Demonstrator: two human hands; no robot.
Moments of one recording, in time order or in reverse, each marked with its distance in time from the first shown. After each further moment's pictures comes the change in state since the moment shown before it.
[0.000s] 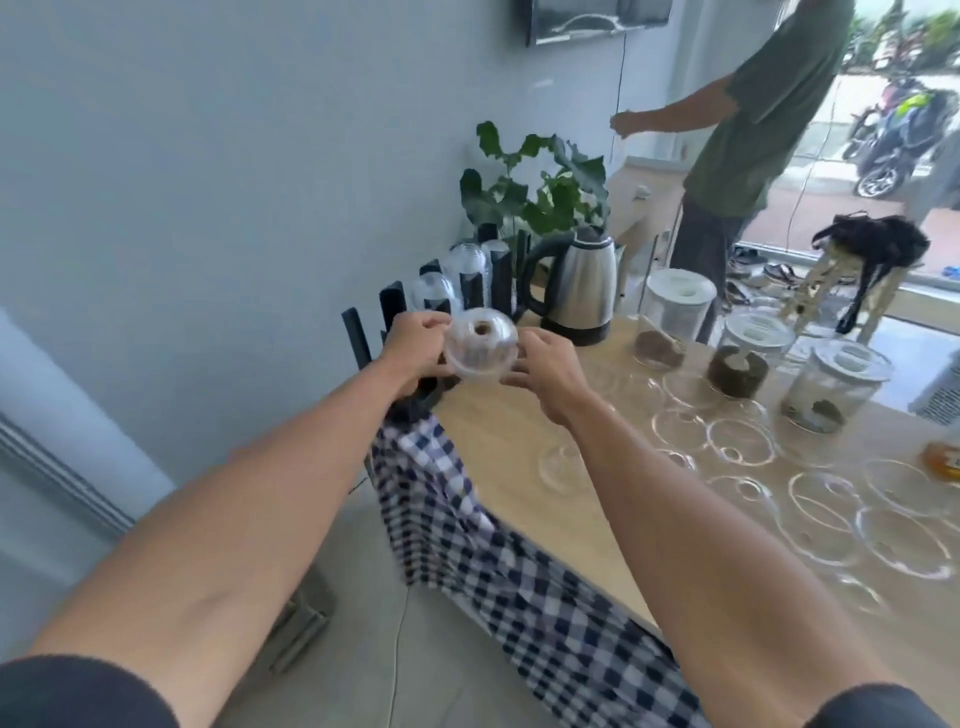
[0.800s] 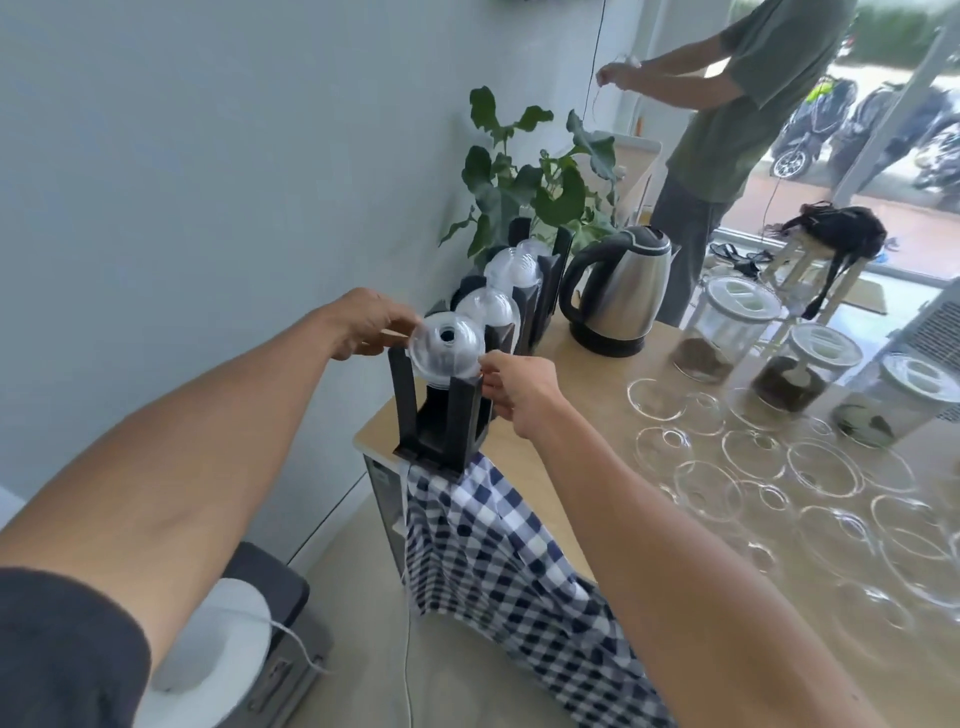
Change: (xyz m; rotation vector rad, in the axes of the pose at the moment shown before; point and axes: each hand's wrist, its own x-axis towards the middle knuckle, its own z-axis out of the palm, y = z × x) left_hand 0.199 -0.026 -0.166 0.185 -0.375 -0.182; right_hand 0.102 0.005 0.177 0.033 0.300 0.330
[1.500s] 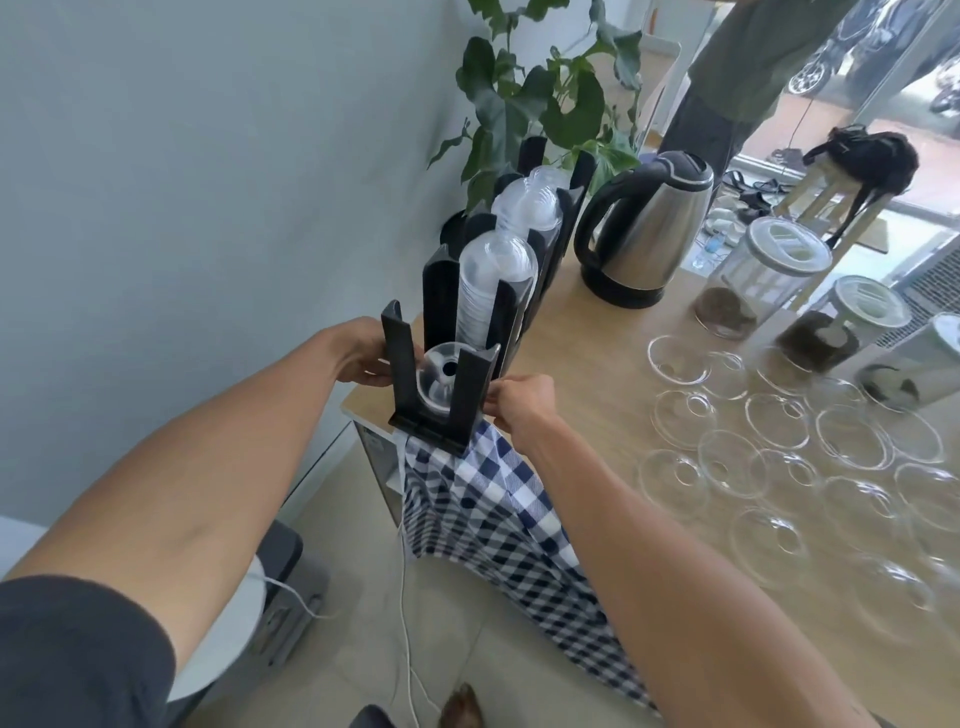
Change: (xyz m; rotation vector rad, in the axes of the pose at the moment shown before) left_hand 0.074 -0.093 0.028 -0.022 -0.224 -0.314; right_hand 0.062 0.079 0.016 -0.165 0.110 0.128
